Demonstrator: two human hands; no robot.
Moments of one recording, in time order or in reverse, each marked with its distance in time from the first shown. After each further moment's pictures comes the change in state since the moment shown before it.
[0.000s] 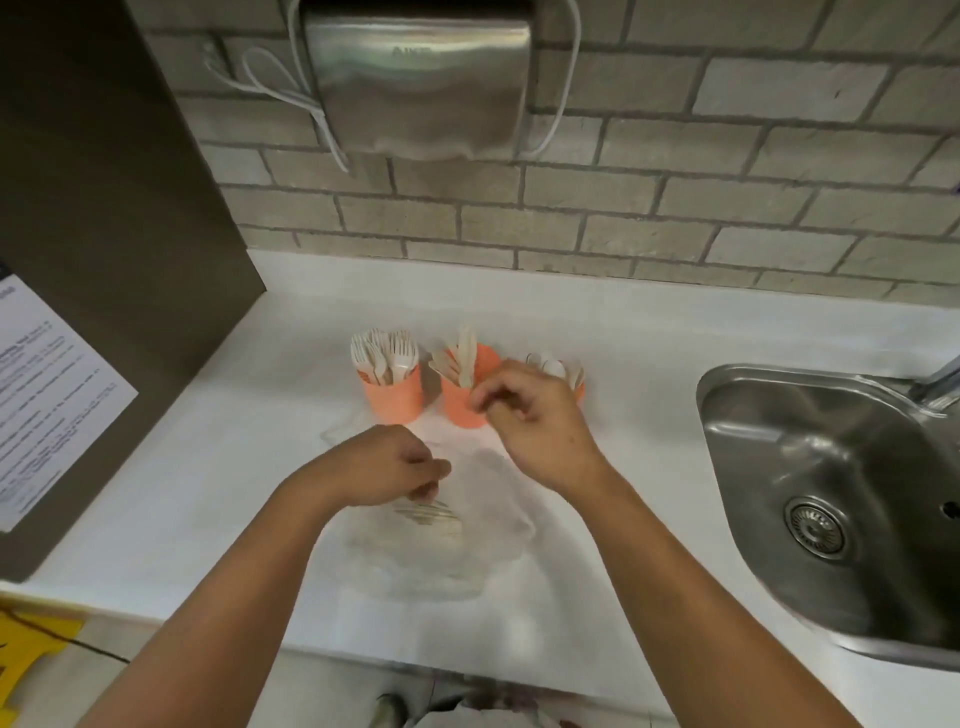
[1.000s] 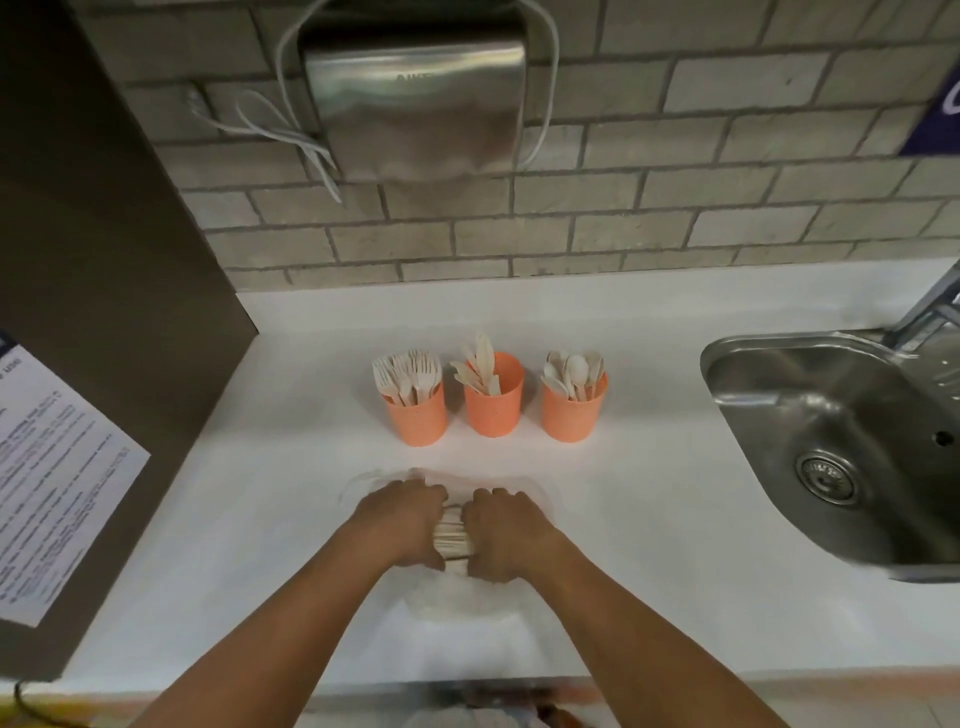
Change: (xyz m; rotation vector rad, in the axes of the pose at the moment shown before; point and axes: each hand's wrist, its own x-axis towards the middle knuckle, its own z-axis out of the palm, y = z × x) left_hand 0.018 -0.069 0.023 0.665 -0.110 0.050; right_hand -0.037 0.061 0.138 -0.974 -0.678 0.311
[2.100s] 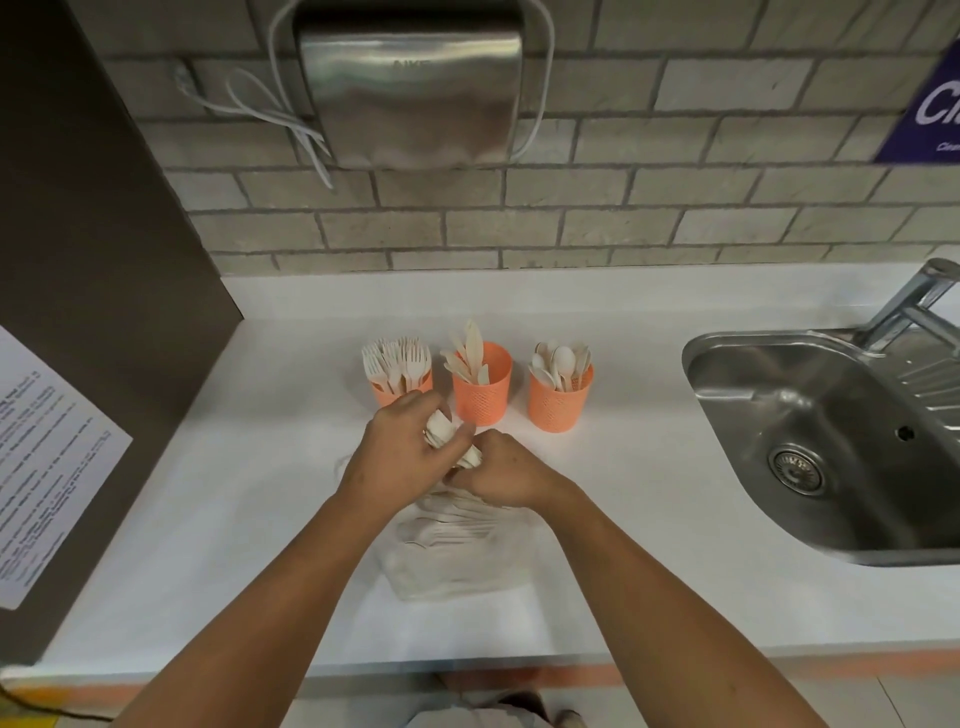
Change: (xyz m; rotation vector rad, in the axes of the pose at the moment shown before) left_hand 0.001 0.010 -0.026 -0.661 0.982 0.209; right_hand -0.008 0.020 -0.051 0.875 0.203 0.052
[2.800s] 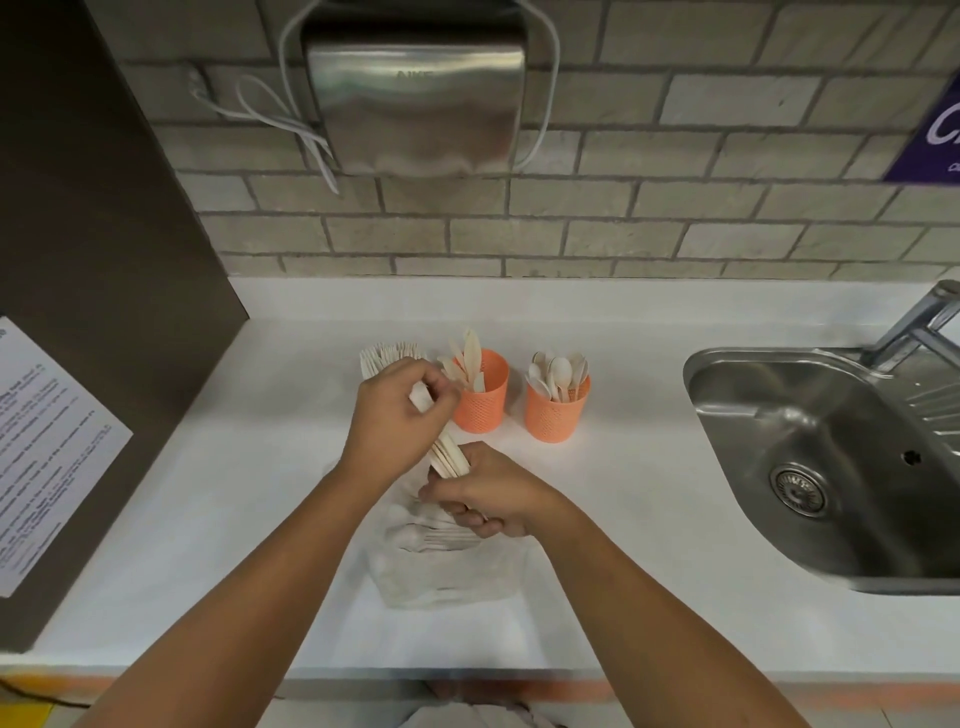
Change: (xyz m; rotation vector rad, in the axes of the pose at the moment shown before) left_hand 0.027 0.032 -0.012 -0.171 0.110 -0.112; right_hand -0.018 -0.015 -0.004 0.499 -0.279 0.119
